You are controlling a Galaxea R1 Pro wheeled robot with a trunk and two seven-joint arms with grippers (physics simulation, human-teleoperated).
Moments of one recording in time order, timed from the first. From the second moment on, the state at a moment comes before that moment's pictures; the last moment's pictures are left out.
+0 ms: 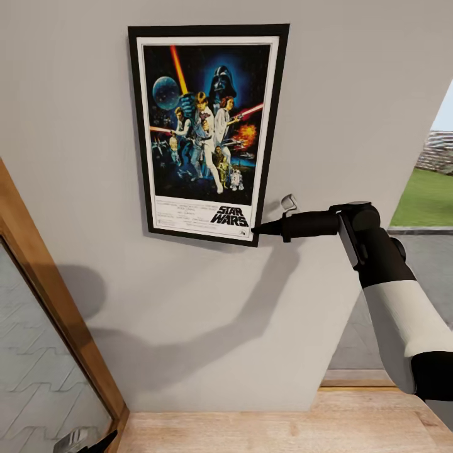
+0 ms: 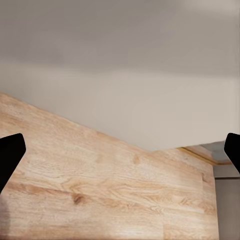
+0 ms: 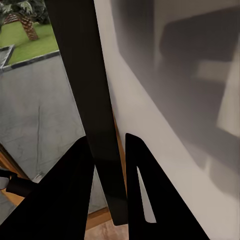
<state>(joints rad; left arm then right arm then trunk) -0.30 0.34 -0.16 -0.16 0.88 -0.09 -0.89 -1.15 -0.15 0.11 -1.11 0.01 0.81 1.38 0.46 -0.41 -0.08</state>
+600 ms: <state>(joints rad) -0.30 0.35 -0.16 -0.16 0.88 -0.09 -0.89 -1.15 -0.15 0.11 -1.11 0.01 0.81 1.38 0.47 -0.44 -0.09</state>
